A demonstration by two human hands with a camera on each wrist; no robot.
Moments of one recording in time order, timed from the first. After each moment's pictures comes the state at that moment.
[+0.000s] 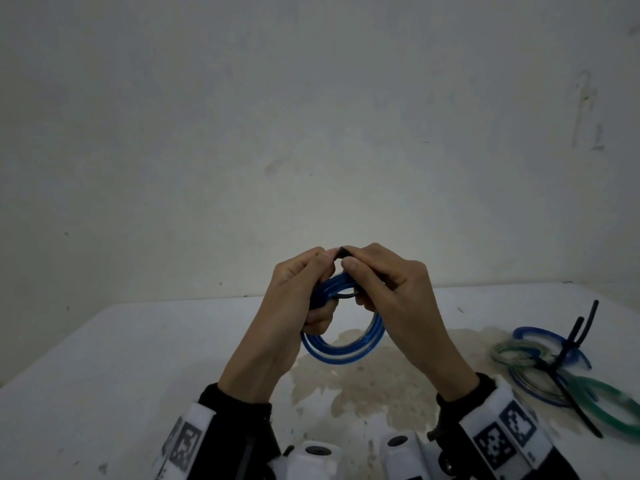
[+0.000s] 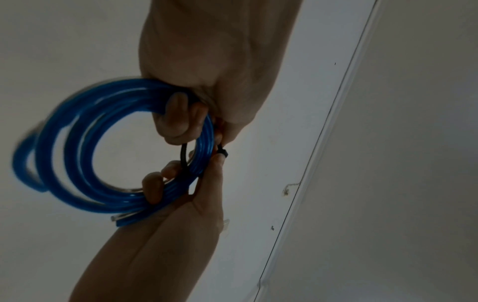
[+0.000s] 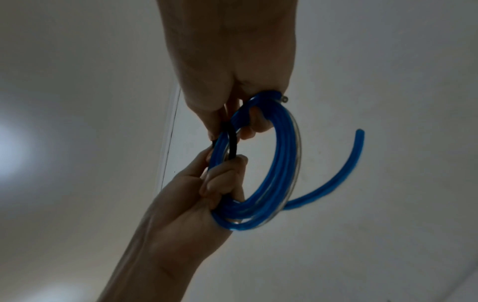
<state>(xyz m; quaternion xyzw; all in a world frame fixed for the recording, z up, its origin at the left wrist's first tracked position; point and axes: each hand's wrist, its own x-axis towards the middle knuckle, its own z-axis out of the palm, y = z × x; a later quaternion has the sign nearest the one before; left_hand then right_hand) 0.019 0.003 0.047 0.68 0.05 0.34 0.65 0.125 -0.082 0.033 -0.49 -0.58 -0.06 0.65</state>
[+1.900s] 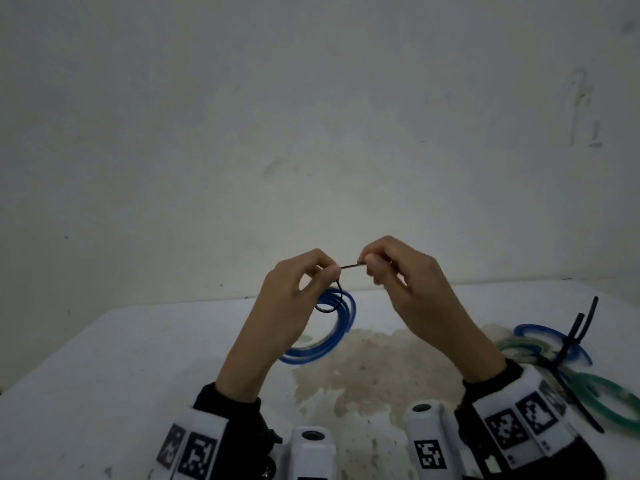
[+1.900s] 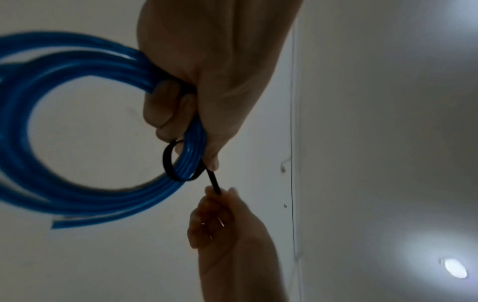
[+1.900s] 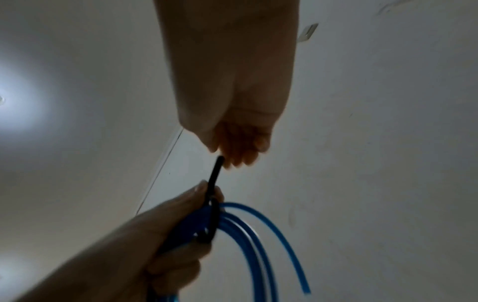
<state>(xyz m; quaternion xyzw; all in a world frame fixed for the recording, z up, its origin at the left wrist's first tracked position) 0.020 0.022 0.044 0.85 0.07 0.41 0.33 0.144 -0.092 0.041 -0.61 -0.60 -0.16 0.50</state>
